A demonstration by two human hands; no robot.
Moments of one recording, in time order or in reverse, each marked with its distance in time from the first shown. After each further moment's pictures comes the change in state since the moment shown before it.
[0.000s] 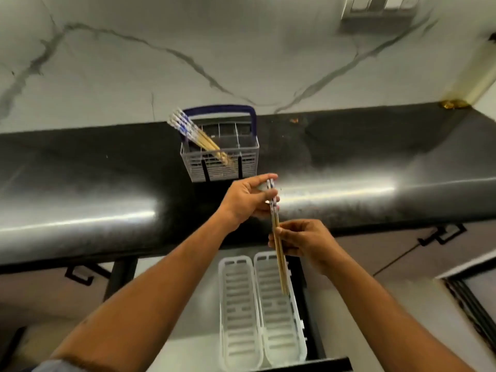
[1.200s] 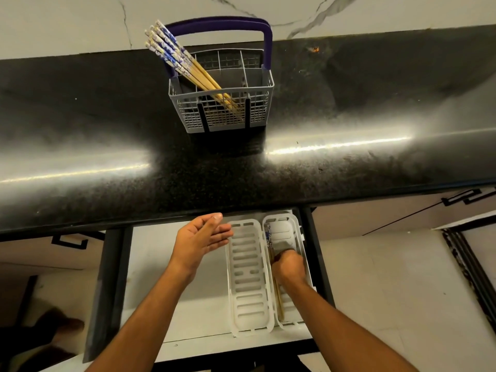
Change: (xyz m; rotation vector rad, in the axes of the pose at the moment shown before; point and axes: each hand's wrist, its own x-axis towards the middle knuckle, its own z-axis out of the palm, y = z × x) left_hand -0.076 -0.144 -0.090 -0.163 0.410 -0.288; right_hand 0.060 0.201 0.059 -0.739 0.294 0.467
